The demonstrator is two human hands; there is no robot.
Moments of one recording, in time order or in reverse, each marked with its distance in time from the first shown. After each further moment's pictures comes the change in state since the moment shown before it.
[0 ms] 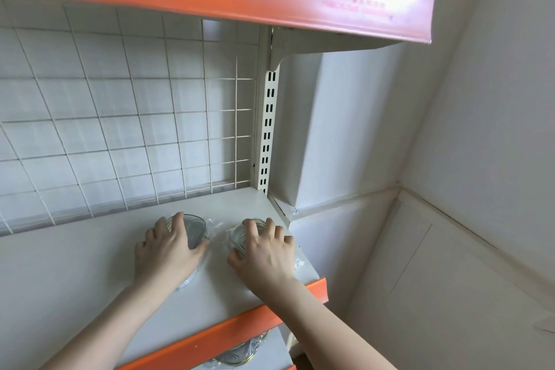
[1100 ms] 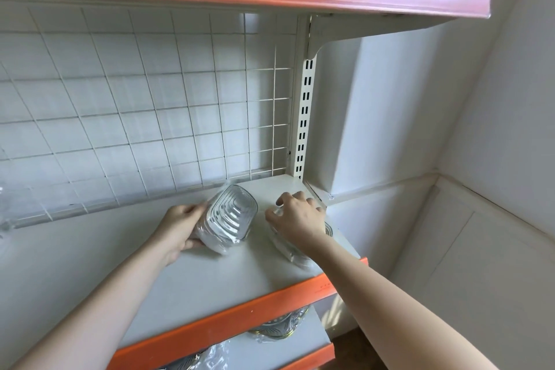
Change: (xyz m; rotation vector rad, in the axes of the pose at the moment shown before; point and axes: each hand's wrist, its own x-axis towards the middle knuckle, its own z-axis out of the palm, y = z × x) left_hand 0.017 -0.056 -0.037 -1.155 -0.321 -0.337; right_hand 0.034 -0.014 -0.010 0.228 -0.189 0.072
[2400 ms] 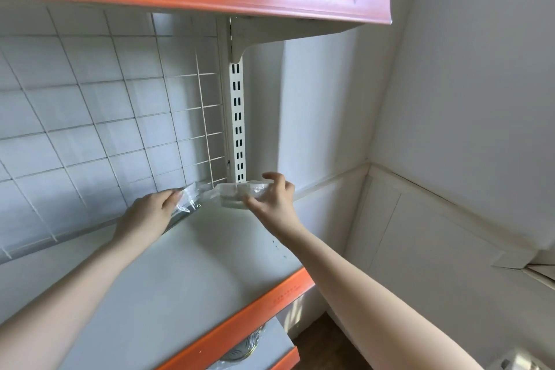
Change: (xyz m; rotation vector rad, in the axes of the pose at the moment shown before) left_hand 0.064 0.035 0.049 0.926 0.040 0.549; right_hand 0.018 0.047 -0.026 0.759 0.274 0.052
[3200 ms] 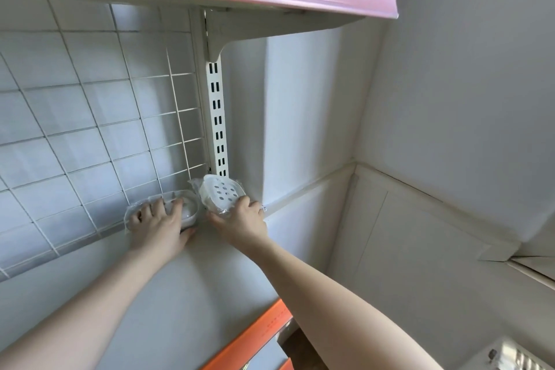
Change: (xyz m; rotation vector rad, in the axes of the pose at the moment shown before) left_hand 0.034 0.007 0.070 0.495 0.033 0.207; right_hand 0.029 0.012 0.048 -0.377 -0.046 0.267
